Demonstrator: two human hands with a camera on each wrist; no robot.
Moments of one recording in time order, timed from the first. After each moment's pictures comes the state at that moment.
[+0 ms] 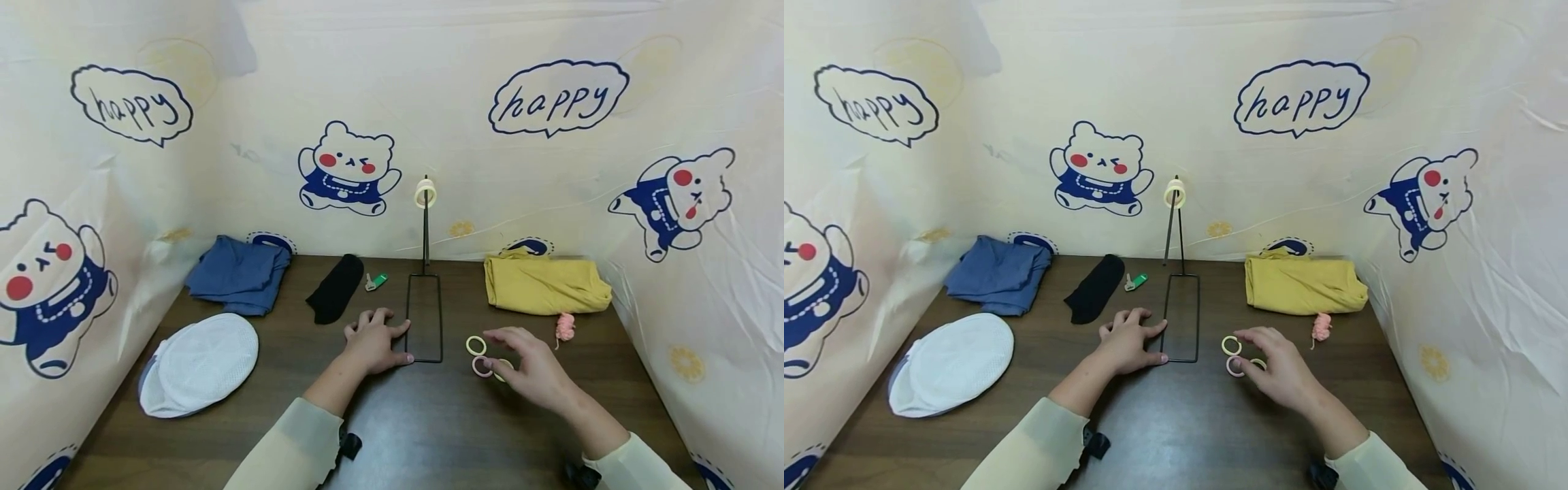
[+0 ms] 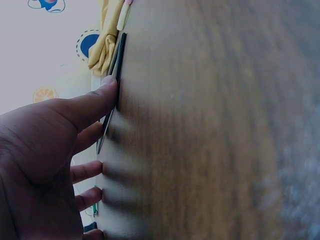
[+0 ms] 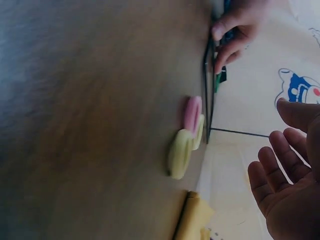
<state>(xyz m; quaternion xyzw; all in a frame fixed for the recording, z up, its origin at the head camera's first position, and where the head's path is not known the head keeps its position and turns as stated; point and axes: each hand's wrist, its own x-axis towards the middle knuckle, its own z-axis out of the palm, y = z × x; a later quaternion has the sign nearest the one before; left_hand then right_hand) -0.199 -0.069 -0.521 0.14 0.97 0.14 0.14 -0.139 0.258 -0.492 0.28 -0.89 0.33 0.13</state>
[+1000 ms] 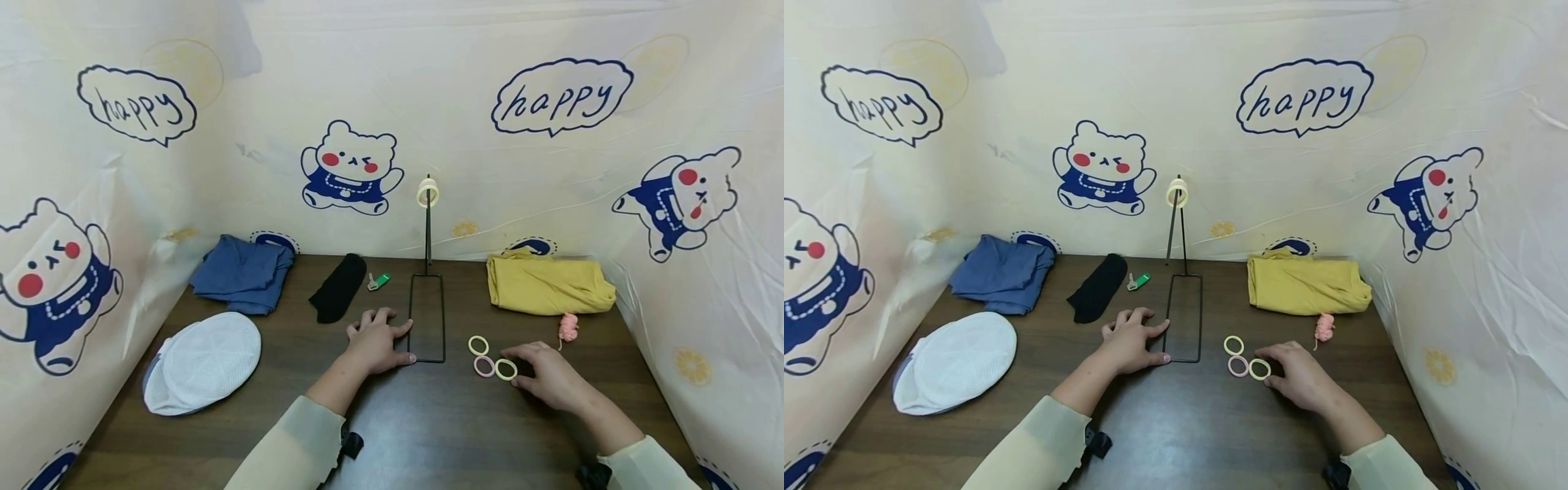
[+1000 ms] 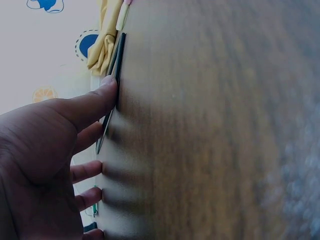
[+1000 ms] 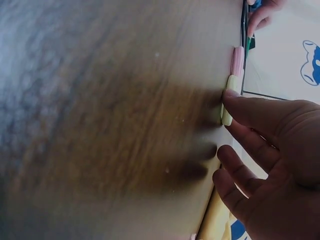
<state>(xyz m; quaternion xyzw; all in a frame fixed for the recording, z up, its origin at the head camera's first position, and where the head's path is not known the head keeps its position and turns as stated) -0.197 -0.069 -0.523 0.14 0.97 0.14 0.14 -0.142 0.296 -0.517 0.22 -0.95 0.23 -0.02</state>
